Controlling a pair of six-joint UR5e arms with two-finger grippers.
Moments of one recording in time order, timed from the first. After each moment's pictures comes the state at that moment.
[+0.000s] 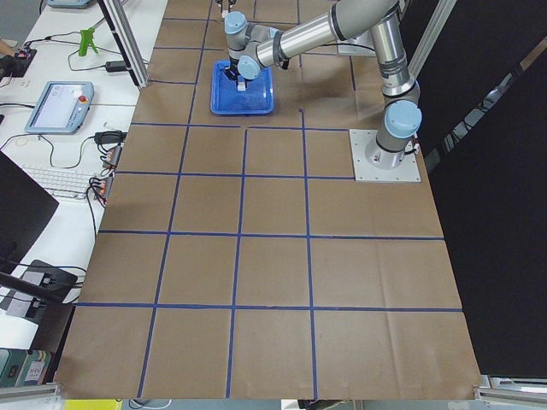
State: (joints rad) left arm -1.85 -2.12 -1.67 -0.92 1.45 1.32; right arm 1.05 -0.94 1.35 -1.70 -1.01 -2.23
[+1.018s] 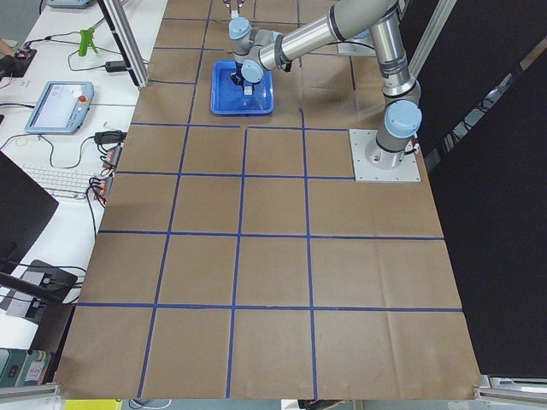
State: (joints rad) left arm -1.86 -2.12 -1.69 -0.92 1.45 1.22; right arm 1.19 -1.12 1.54 -1.64 -0.95 -2.21
